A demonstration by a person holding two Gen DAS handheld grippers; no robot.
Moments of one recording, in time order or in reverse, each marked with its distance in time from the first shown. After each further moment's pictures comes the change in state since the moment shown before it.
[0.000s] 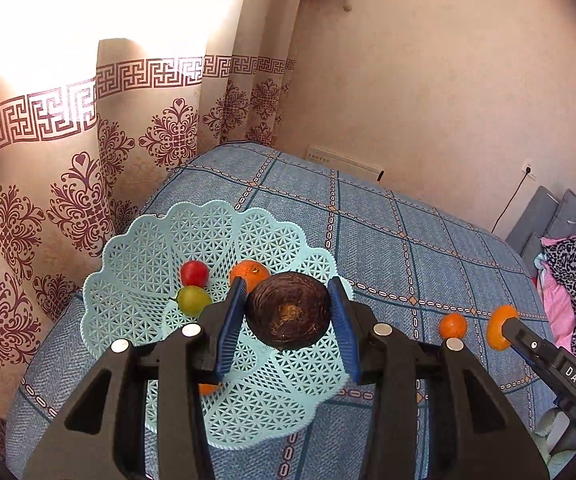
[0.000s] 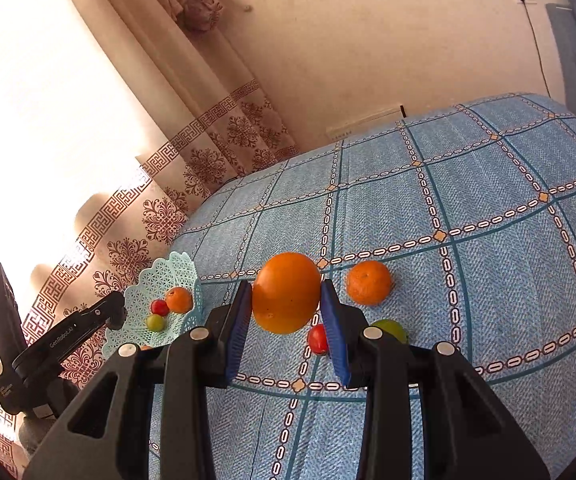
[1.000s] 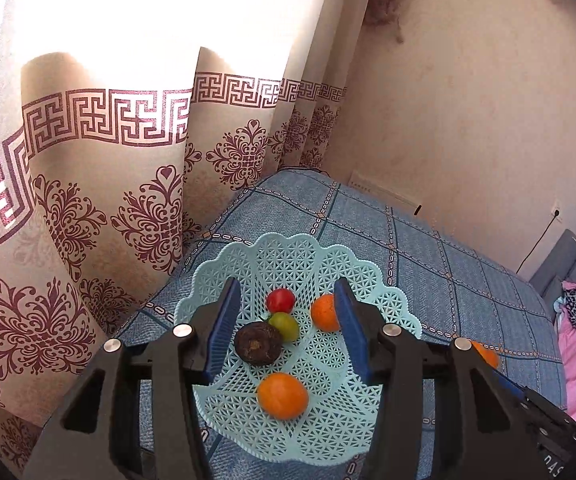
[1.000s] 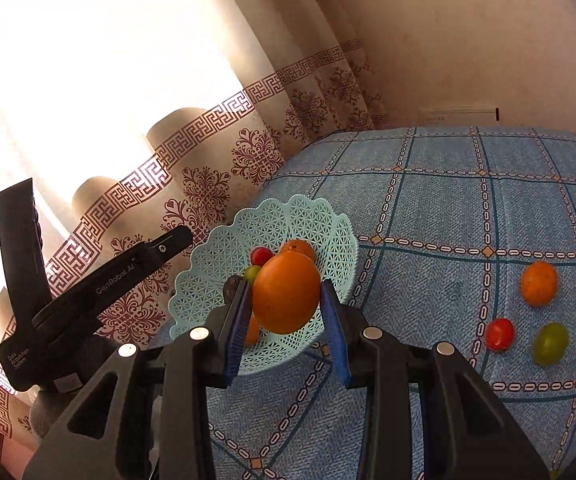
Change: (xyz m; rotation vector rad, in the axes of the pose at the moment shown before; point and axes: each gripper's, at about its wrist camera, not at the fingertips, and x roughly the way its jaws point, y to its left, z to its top) left arm -0.018 0.060 0.015 -0.112 -0.077 0.102; right arm 0.055 0.138 -0.028 -0.233 0.162 0.161
